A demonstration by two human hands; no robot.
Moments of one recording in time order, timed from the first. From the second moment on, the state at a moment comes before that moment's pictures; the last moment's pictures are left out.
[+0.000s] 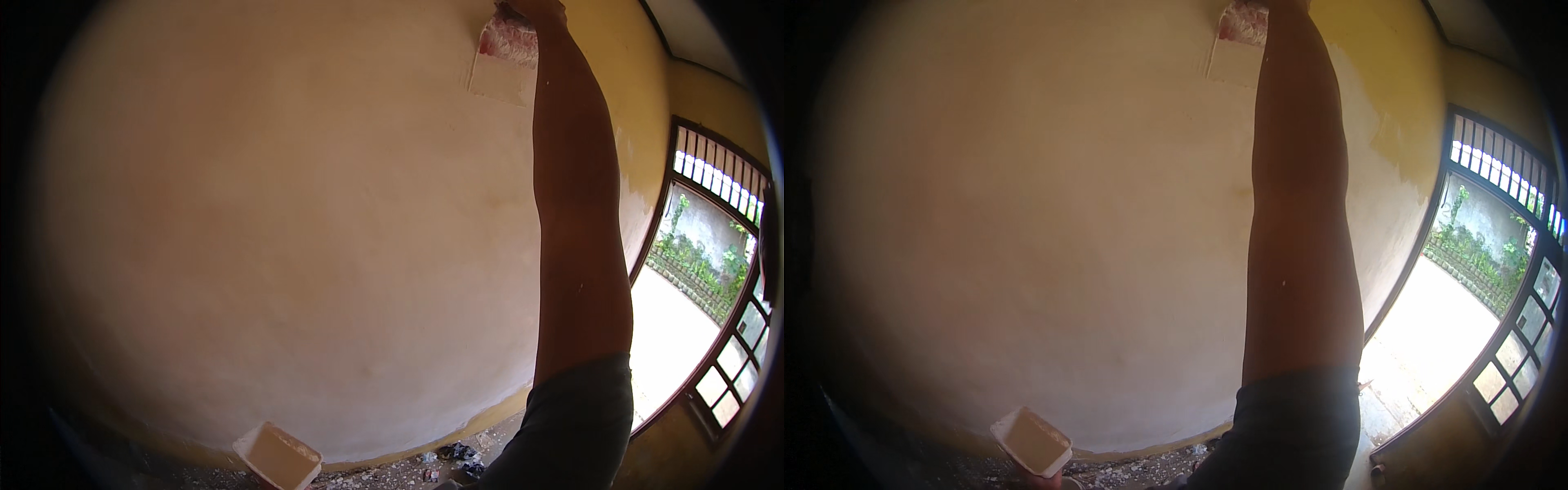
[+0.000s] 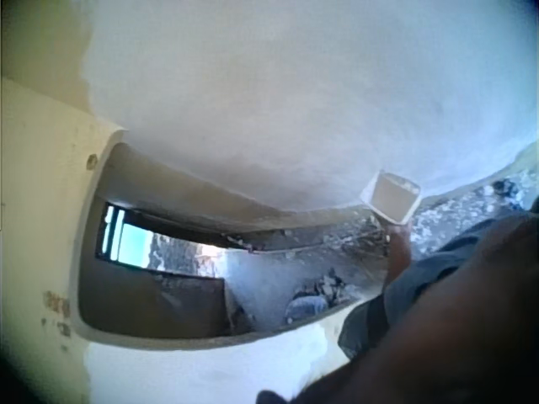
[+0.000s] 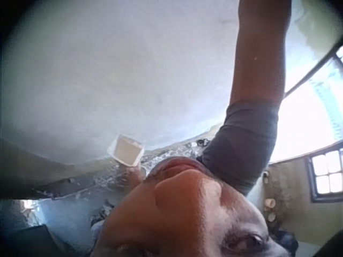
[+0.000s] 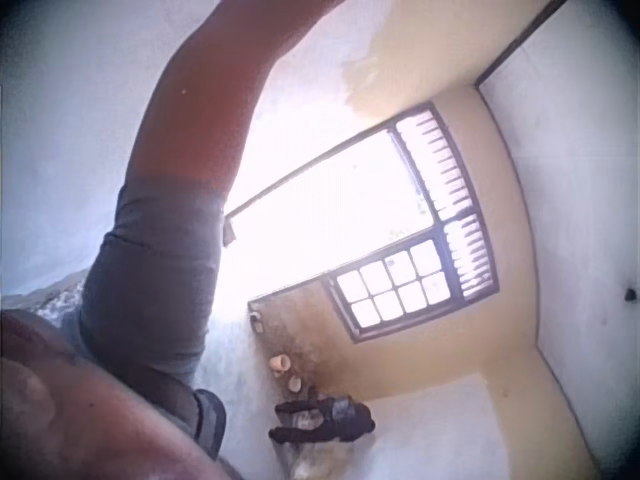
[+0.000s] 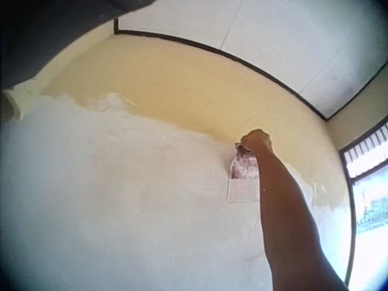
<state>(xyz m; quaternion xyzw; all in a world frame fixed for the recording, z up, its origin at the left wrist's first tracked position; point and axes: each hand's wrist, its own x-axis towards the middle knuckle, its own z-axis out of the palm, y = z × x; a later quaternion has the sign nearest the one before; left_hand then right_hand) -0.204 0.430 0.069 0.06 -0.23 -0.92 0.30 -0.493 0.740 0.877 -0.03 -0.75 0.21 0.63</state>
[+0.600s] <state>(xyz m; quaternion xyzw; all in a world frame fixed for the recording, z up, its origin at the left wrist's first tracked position) -0.179 0.424 0.030 0.09 -0.28 -0.88 0.38 -0.483 0.708 0.801 0.02 -0.75 0.23 0.61</state>
